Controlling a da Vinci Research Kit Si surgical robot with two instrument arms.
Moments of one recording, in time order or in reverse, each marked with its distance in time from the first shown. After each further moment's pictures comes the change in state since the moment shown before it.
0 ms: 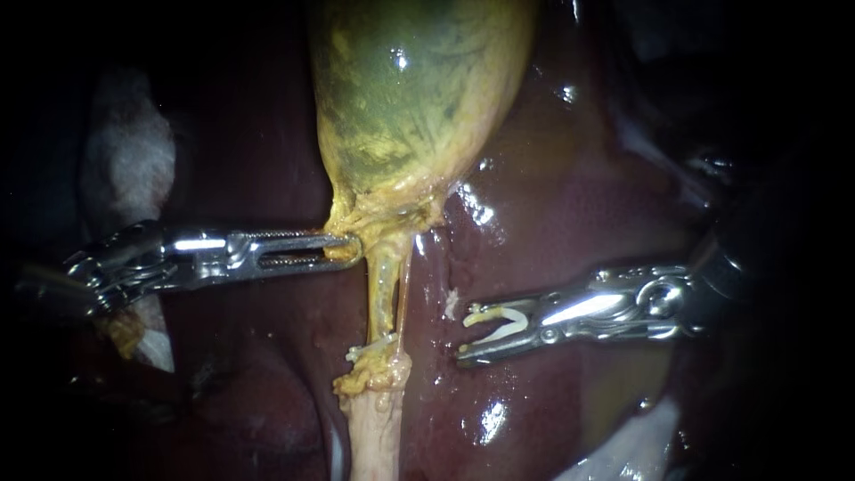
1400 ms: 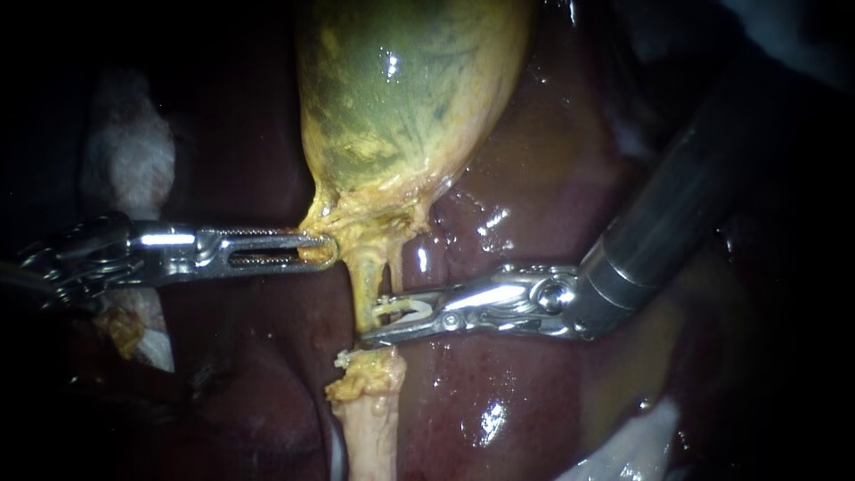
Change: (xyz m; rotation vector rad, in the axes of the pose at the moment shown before) right arm 0.002 0.004 0.009 -0.010 0.081 0.093; left arm 0.001 0.001 -0.004 0.004 -0.065 -0.010
